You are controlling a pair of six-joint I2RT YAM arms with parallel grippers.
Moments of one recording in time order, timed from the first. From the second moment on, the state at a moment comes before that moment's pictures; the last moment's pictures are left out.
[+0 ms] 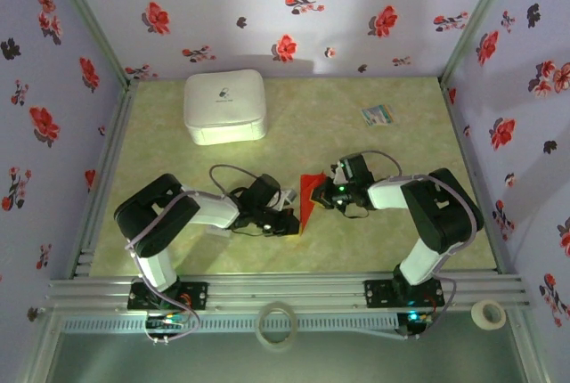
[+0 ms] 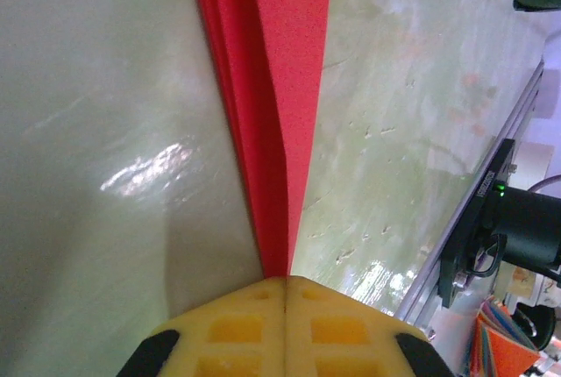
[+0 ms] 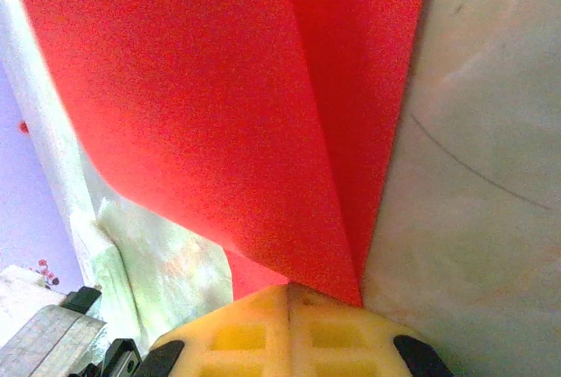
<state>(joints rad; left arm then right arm) -0.90 1.77 0.69 0.19 0.61 -0.85 0.44 1.68 0.60 0.14 -0.60 0.89</state>
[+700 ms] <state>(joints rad) -0.88 1.64 0.80 0.10 0.58 -0.84 0.44 1.68 0.60 0.14 -0.60 0.89</state>
